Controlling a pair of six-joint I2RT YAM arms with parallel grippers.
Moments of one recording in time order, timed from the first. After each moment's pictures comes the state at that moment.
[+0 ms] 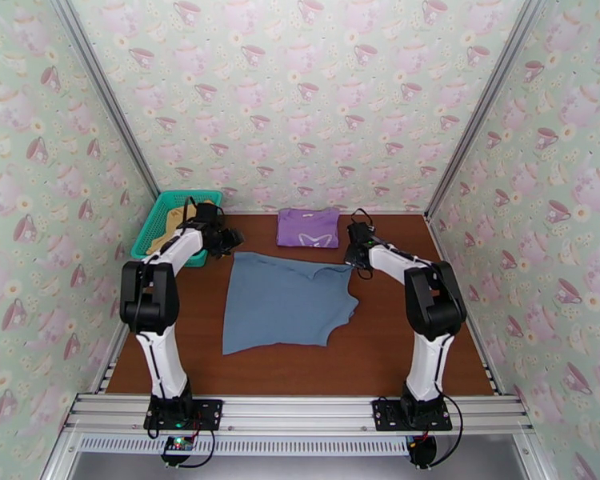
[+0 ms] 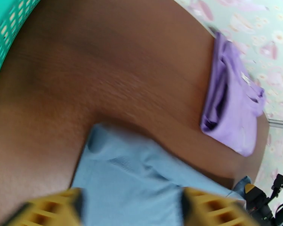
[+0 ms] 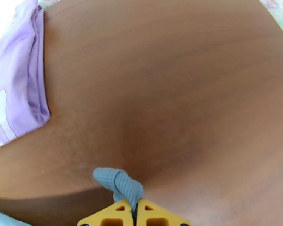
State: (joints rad) left arm -0.06 2.04 1.61 -0.59 0.25 -0.61; right arm 0.28 2.03 1.43 -0.45 0.24 0.53
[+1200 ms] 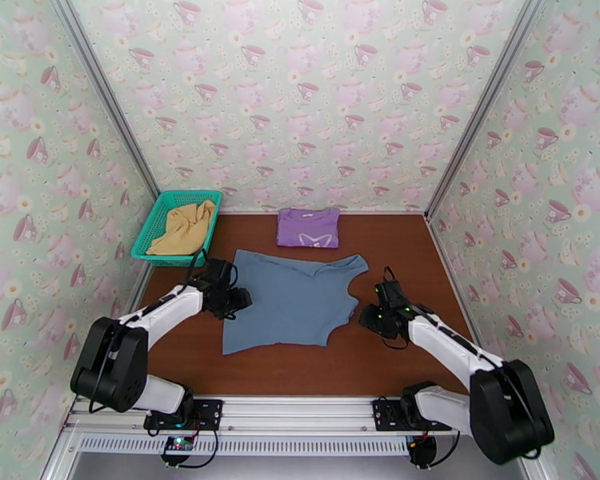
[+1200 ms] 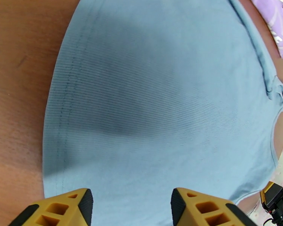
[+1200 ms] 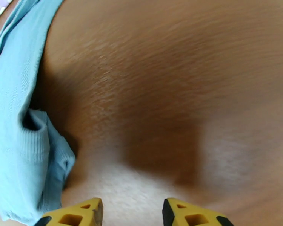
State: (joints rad) left arm -0.28 1.49 0.82 -0.53 0.18 -0.70; right arm 0.28 1.26 0.58 -0.48 -0.07 0.65
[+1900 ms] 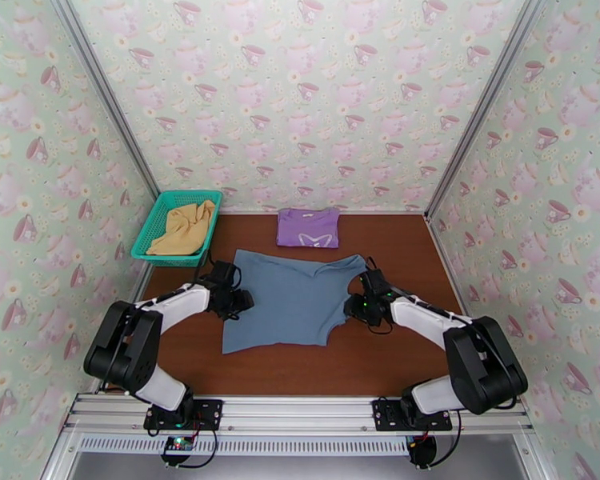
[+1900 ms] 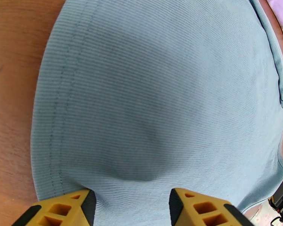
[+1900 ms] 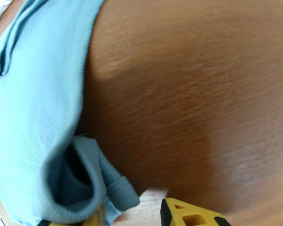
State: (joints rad) left arm -0.29 1.58 0.81 -0.44 0.18 -0.70; right arm 0.36 1.49 0.71 -0.38 -0.10 0.66
